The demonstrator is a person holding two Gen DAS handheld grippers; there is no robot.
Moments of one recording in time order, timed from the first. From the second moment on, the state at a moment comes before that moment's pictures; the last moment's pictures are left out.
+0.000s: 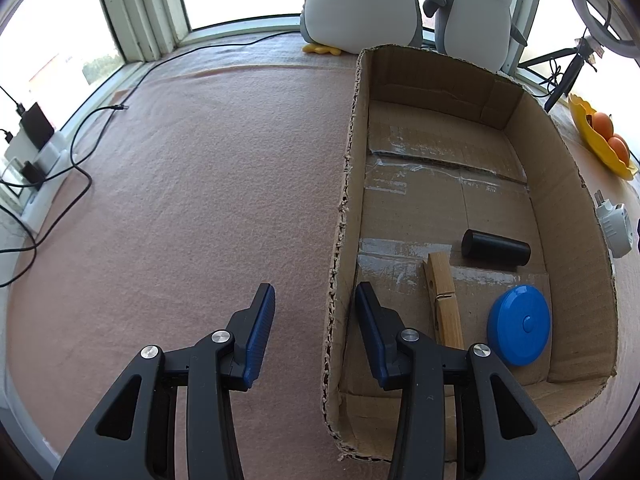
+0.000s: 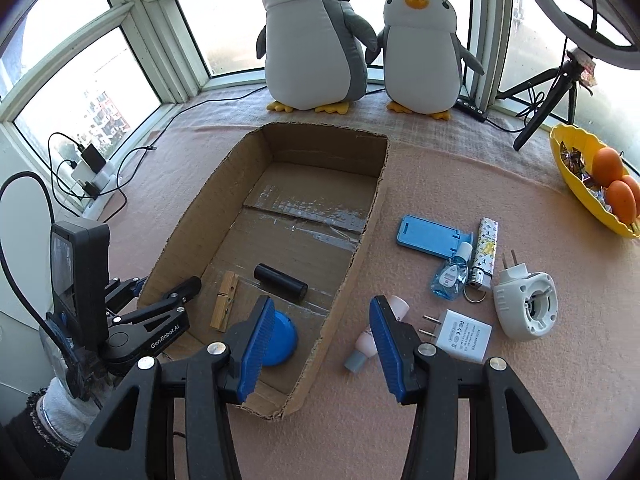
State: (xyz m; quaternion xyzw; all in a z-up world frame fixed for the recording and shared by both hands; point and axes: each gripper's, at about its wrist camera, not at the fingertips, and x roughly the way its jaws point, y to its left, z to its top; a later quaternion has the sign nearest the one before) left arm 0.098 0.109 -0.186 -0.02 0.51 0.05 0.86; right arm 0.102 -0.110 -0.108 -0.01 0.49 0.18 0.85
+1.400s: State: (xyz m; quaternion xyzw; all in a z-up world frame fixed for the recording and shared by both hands) left arm 0.099 0.108 -0.185 -0.02 0.52 0.05 0.85; right arm 0.177 -0.268 -0.167 0.02 0.57 0.08 0.82
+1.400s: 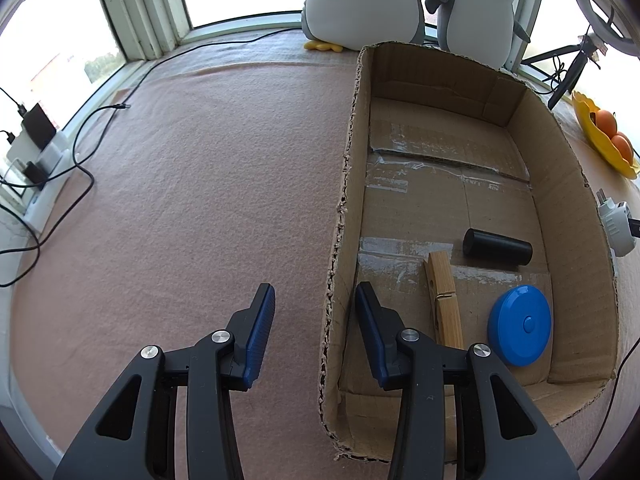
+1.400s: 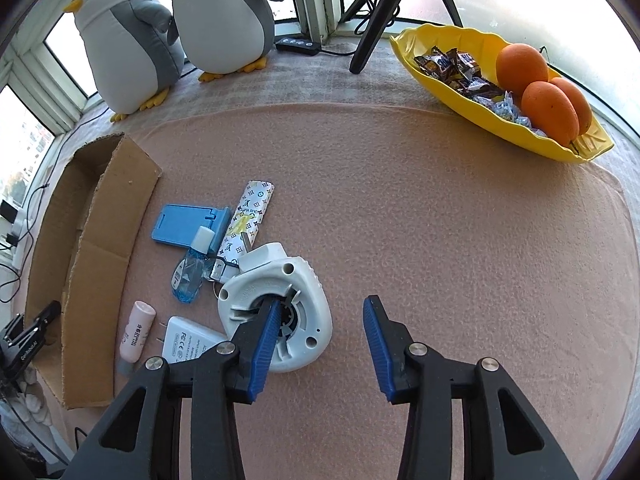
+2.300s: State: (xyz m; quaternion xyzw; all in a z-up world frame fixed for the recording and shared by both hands) left arm 0.099 0.107 -0.185 -0.02 0.52 0.05 0.85; right arm 0.157 -0.272 -0.152 0.07 0.55 0.08 0.83
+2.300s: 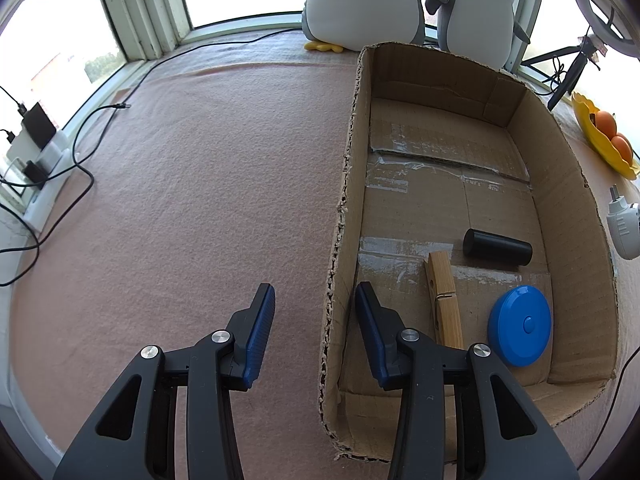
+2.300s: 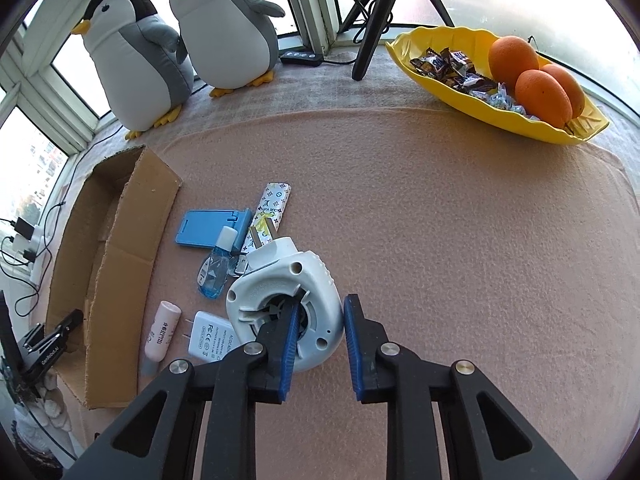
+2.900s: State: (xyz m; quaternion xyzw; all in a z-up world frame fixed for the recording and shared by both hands) left arm 0.098 0.109 -0.185 -0.02 0.52 0.05 0.85; right arm 0.154 -0.191 -0.093 0.03 0.50 0.15 0.85
